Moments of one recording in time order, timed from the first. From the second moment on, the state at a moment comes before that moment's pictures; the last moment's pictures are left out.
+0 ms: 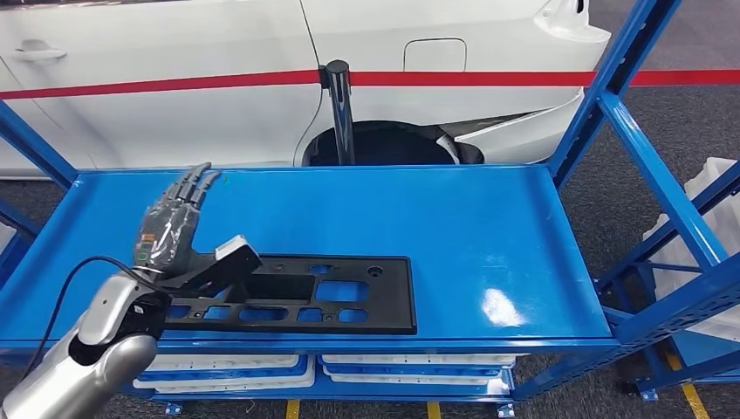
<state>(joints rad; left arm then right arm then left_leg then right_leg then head) -0.43 0.55 -0.64 -1.34 -0.65 0.25 0.42 -0.11 0.10 -0.62 -0.17 0.87 0.19 0.05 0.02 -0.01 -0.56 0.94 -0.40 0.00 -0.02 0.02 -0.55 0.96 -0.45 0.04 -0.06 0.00</state>
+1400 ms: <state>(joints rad) -0.55 0.48 -1.07 -1.86 -0.60 -0.43 0.50 -0.11 0.09 -0.63 -0.17 0.80 0.19 0.06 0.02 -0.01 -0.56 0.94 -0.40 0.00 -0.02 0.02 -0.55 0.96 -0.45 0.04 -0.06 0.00</state>
